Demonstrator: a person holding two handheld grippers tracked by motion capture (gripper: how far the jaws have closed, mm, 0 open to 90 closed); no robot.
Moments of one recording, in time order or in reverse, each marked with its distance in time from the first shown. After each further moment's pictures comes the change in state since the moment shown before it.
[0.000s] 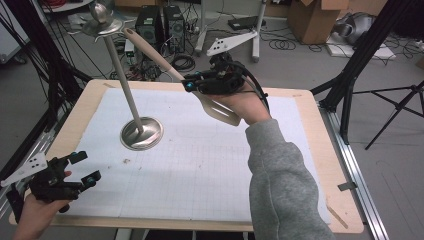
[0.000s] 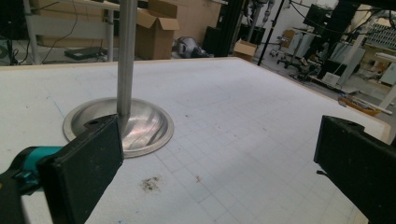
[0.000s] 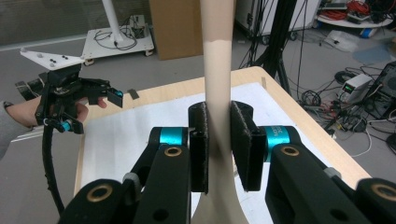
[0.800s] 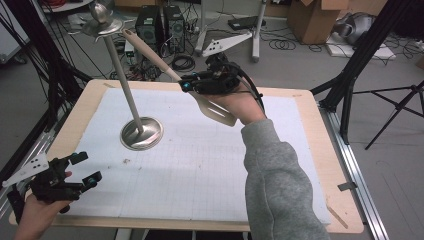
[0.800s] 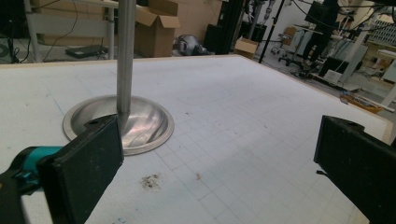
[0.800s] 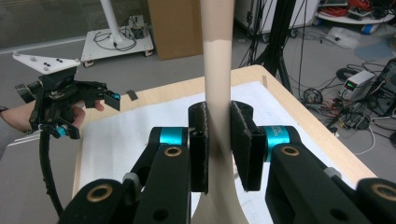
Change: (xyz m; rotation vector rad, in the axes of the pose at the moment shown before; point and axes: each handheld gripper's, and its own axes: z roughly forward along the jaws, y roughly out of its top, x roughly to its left) left arm -0.002 -0.001 0.002 0.012 0.003 0.008; right arm -0.003 -0.002 0.011 0.002 0.002 0.016
